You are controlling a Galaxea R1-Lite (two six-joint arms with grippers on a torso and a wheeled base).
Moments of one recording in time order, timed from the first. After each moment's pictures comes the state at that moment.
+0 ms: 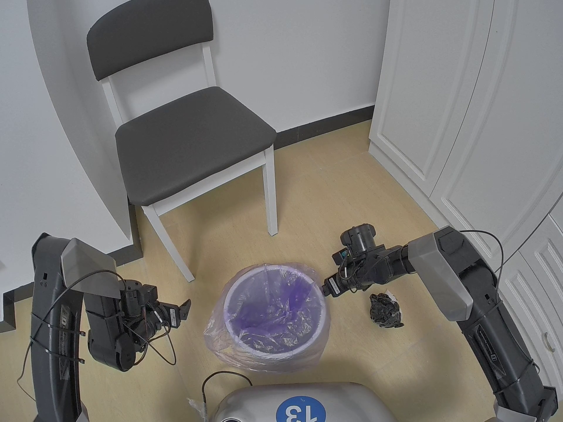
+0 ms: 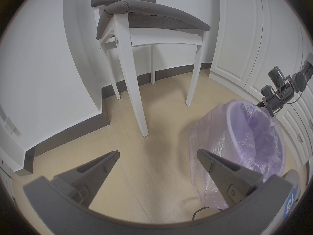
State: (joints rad) left arm -0.09 2.54 -0.51 -1.55 0.01 0.04; right arm 0.36 2.86 -2.00 -0.02 0.11 -0.17
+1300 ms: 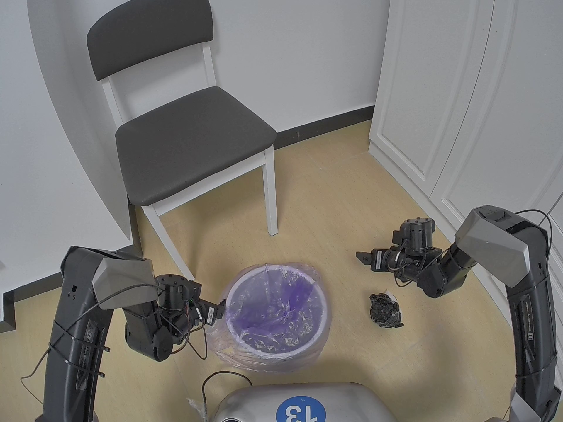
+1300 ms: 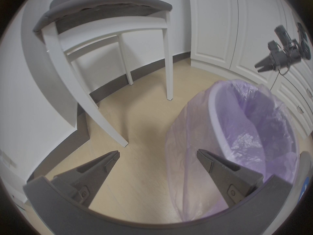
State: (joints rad) left arm -0.26 2.63 -0.86 -1.25 0.08 0.19; right arm 0.21 2.56 -1.27 -0.80 0.04 0.24
